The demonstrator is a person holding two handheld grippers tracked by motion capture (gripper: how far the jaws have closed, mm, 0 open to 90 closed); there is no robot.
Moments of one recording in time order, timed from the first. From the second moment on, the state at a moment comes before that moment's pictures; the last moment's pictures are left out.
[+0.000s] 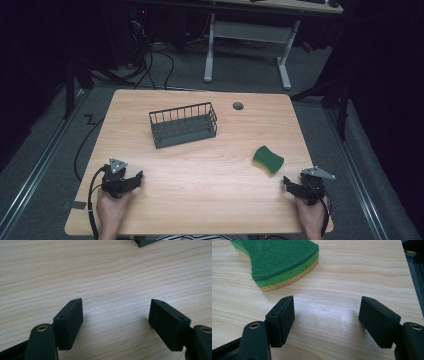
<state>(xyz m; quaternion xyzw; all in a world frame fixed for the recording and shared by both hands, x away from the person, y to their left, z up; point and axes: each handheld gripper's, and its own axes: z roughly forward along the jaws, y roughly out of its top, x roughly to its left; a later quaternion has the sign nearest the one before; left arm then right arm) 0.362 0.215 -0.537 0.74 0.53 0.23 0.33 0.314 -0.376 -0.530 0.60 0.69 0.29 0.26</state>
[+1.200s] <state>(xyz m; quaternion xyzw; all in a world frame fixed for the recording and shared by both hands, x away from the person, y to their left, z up) 0.365 0.208 -0.533 0.74 0.55 0.23 0.33 0.314 -0.363 -0.514 0.57 0.70 0.32 0.28</state>
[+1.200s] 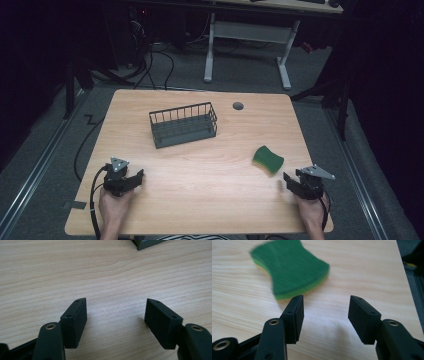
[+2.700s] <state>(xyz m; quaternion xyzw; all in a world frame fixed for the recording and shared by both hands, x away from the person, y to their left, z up) 0.452 0.187 -0.428 0.72 0.54 0.18 0.39 0.479 -0.215 -0.426 0.42 0.77 0.44 0.18</state>
